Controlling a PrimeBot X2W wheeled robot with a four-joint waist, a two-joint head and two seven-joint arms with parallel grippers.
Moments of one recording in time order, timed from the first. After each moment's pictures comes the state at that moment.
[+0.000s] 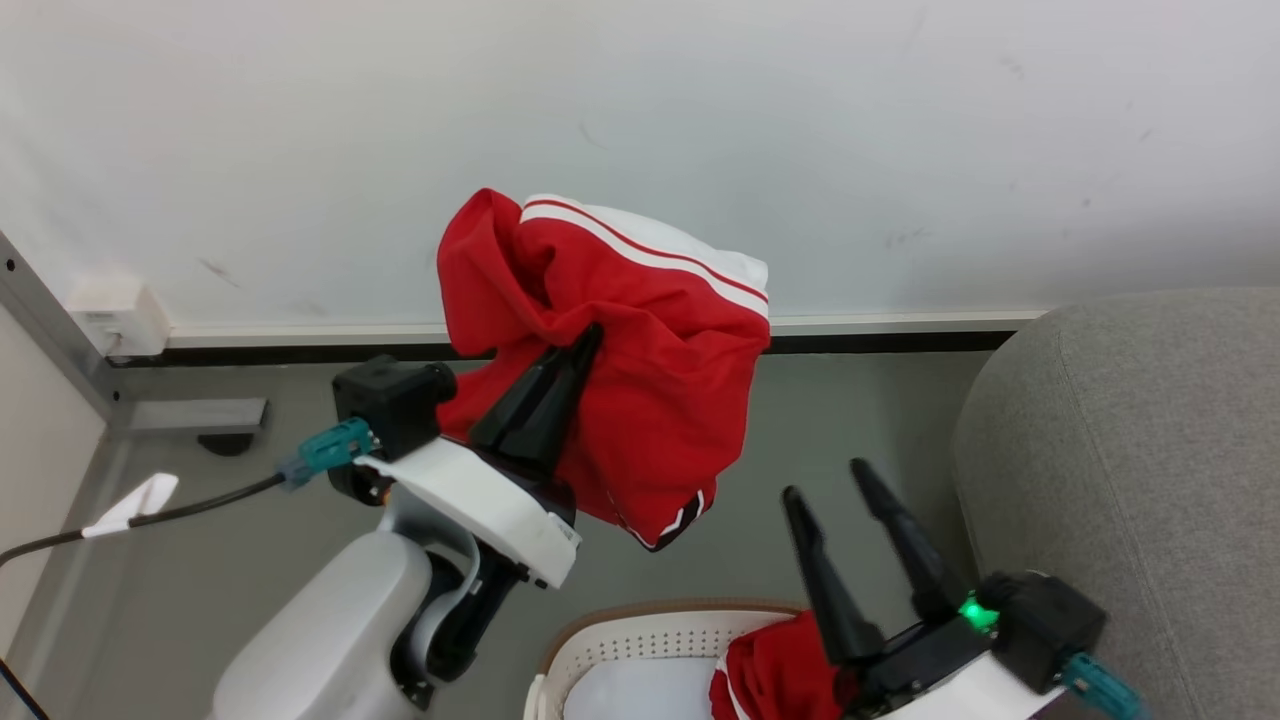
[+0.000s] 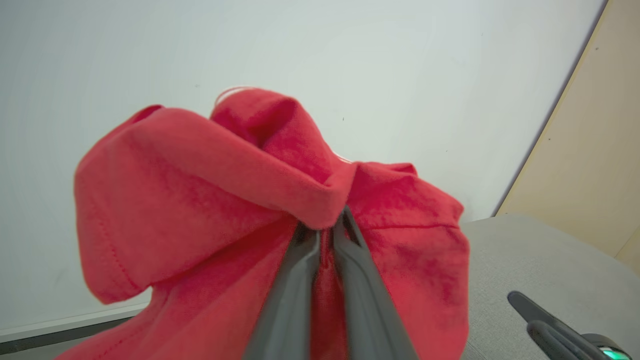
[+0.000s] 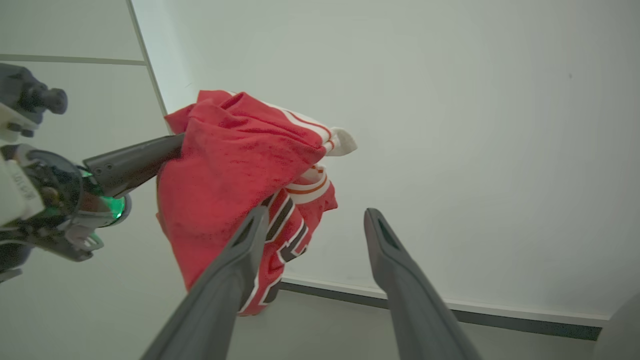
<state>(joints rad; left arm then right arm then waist) -0.58 0.33 -0.66 0.15 -0.77 0.03 -0.16 -0.19 -0.05 0.41 0.11 0.44 0.13 -0.26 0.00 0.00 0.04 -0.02</state>
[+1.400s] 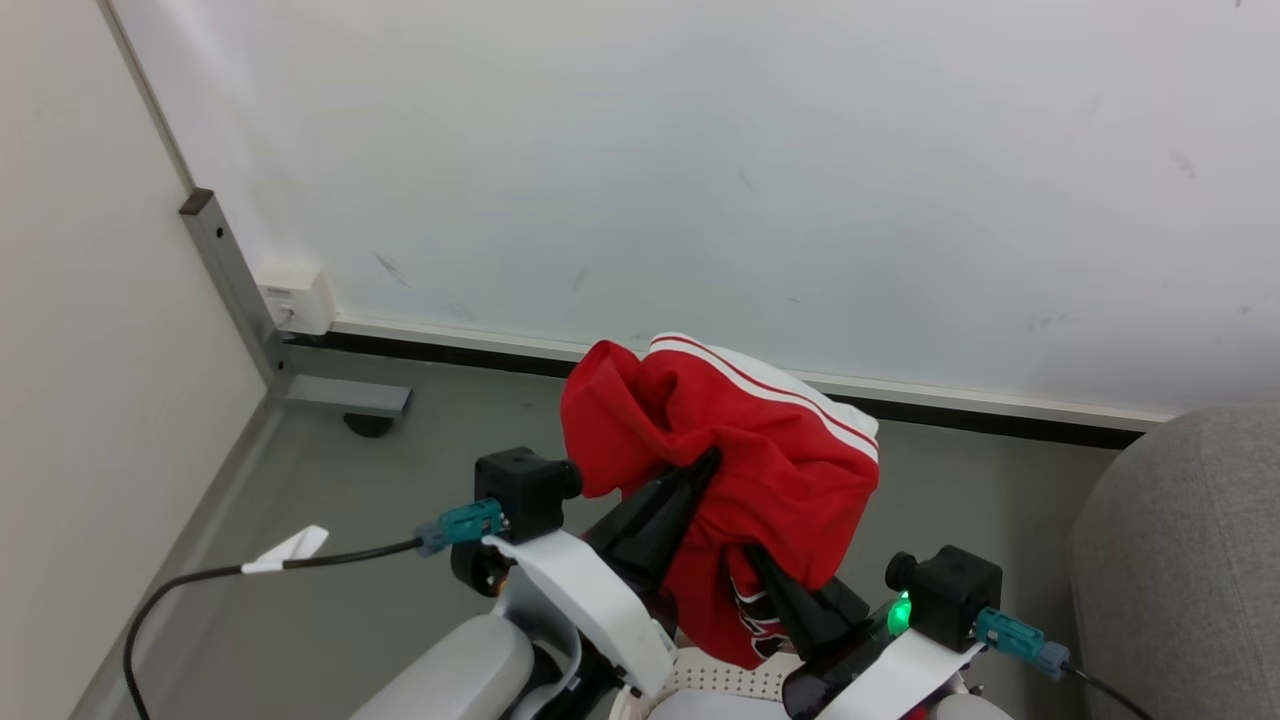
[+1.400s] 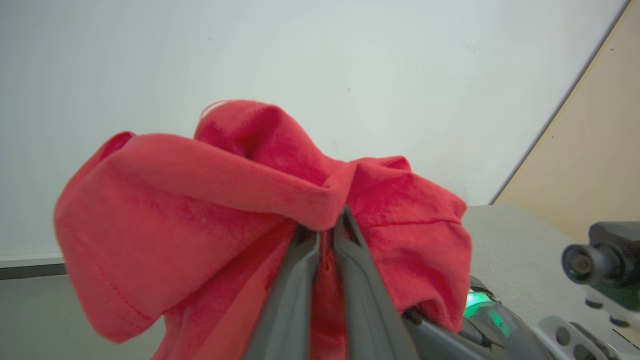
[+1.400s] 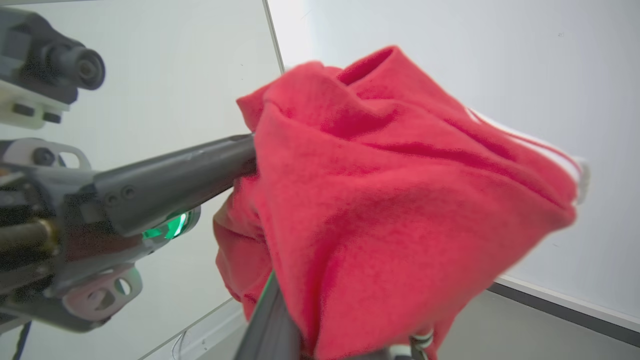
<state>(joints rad) -0.52 0.23 -0.80 0.21 -0.81 -0.02 -0.14 -0.38 -0.12 0.73 0.33 0.69 0.13 -0.26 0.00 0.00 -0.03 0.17</state>
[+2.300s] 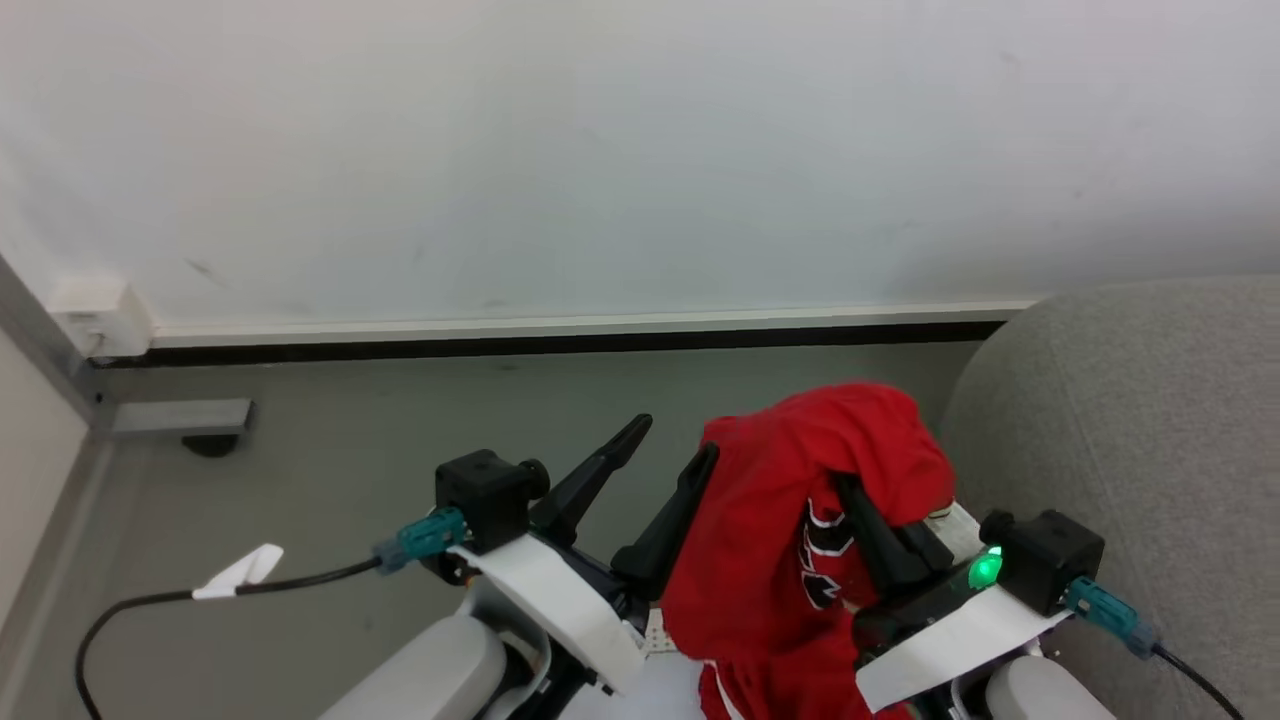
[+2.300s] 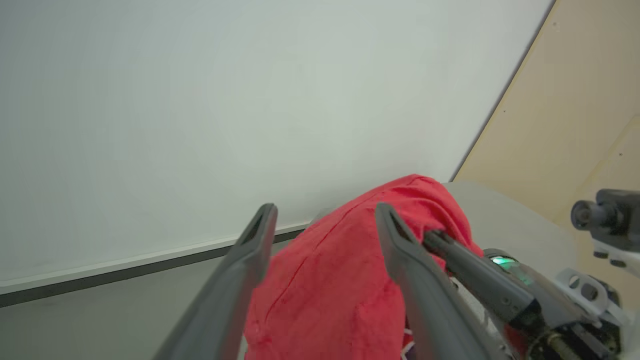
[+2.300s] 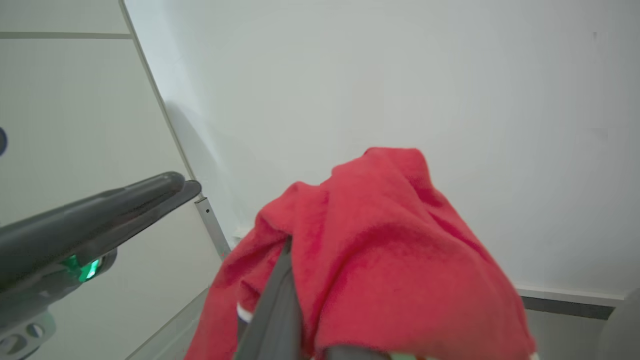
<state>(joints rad) -0.51 0.28 -0.79 0.16 -0.77 0.00 -0.20 -0.34 -0.11 0.53 0.29 0.59 0.13 -0.26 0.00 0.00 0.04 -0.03</state>
